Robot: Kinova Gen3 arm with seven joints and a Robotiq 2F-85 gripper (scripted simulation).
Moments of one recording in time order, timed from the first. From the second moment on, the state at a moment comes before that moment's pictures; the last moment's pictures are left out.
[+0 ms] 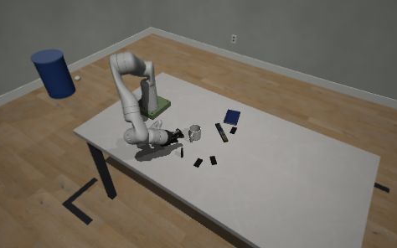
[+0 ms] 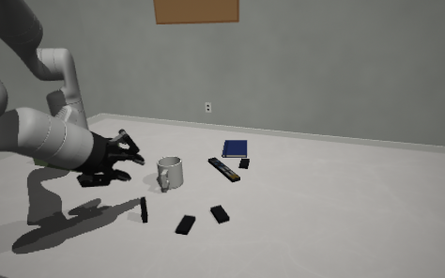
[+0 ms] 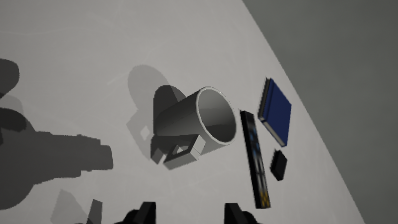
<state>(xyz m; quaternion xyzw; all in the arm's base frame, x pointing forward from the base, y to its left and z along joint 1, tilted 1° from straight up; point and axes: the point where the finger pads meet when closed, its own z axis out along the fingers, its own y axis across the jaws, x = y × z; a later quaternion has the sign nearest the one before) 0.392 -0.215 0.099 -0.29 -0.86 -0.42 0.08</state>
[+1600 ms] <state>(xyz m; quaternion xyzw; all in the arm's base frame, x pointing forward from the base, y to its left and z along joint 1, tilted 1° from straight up) 0.391 -0.212 0.098 0.17 -0.98 -0.10 -0.04</state>
